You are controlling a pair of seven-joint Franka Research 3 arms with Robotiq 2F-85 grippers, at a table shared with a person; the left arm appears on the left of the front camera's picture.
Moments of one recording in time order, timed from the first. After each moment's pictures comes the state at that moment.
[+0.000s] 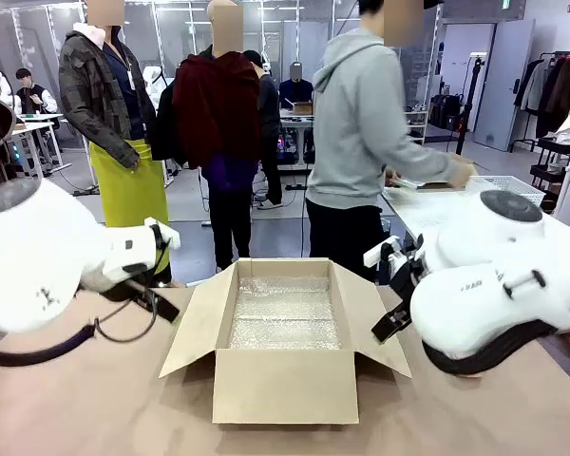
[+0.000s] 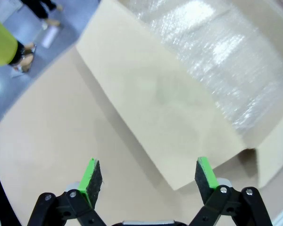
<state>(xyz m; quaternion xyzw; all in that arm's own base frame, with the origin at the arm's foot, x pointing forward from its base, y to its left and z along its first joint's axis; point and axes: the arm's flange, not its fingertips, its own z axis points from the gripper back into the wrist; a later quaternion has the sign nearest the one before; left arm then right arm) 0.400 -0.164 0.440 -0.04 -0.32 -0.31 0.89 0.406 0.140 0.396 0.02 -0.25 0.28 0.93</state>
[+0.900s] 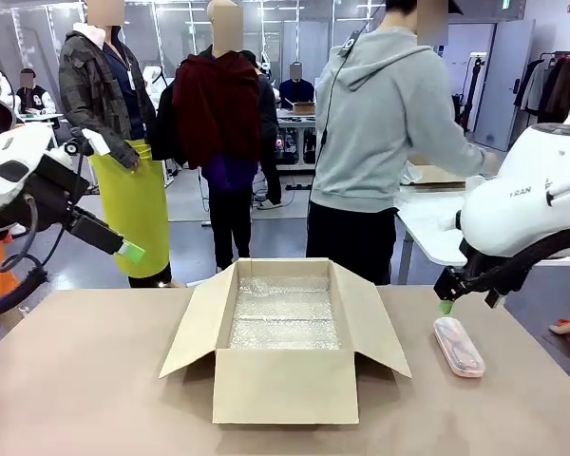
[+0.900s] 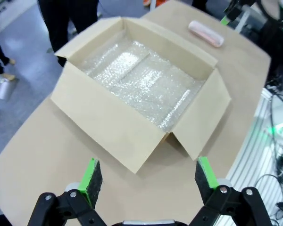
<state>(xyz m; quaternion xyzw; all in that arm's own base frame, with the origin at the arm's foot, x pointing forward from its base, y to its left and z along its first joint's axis) 0.346 -0.103 0.558 -0.19 -0.34 -0.39 0.83 0.458 0.035 0.432 0.01 -0.12 0.07 0.99</state>
